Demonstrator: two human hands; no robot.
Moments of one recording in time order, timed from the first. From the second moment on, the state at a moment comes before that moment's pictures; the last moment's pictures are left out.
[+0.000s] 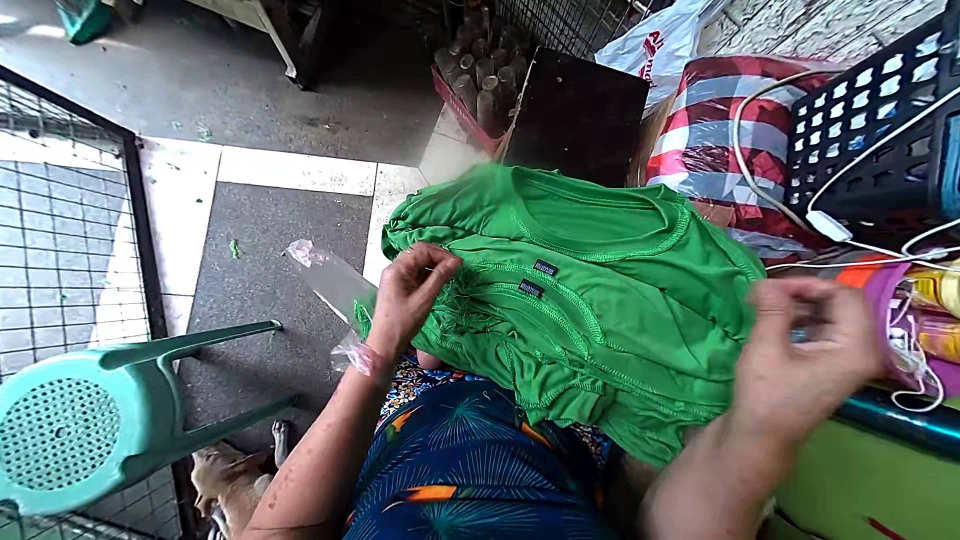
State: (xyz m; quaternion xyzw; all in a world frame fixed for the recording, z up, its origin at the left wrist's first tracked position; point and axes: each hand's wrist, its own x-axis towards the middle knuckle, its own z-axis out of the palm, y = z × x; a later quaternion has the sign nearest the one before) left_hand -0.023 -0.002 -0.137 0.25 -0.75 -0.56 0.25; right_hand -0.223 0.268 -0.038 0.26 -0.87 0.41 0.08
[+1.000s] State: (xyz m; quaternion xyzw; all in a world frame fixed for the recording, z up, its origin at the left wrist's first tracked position) left_hand -0.092 -0.049 -0.134 0.21 -0.85 -0.43 0.22; right_hand -0.212 0.167 -0.022 0.56 -0.79 0.20 -0.15
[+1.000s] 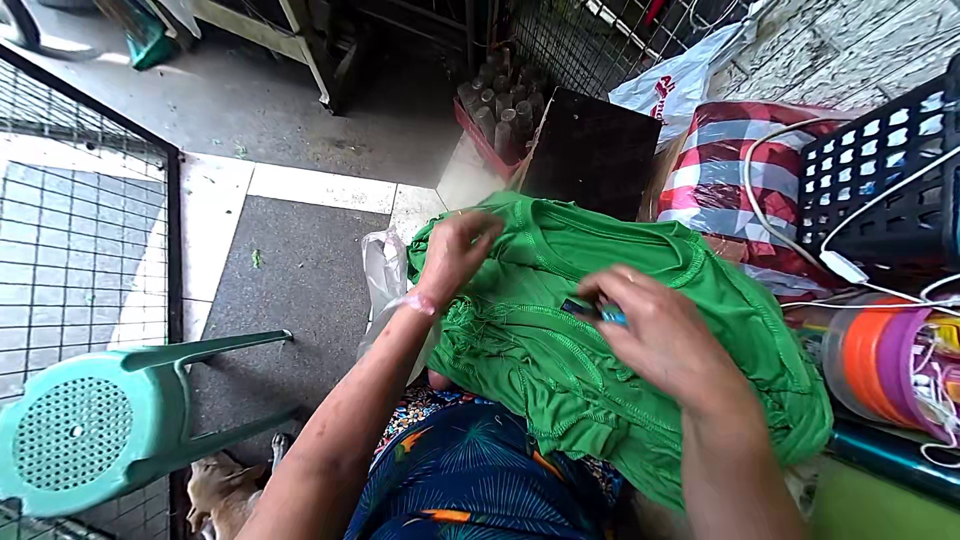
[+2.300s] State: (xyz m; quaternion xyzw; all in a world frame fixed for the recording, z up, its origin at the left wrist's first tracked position) left_hand -0.029 -0.053 -0.161 0.37 -0.71 -0.50 0.33; right_hand -0.240 0.065 -0.106 0.40 -0.87 0.22 -0.19
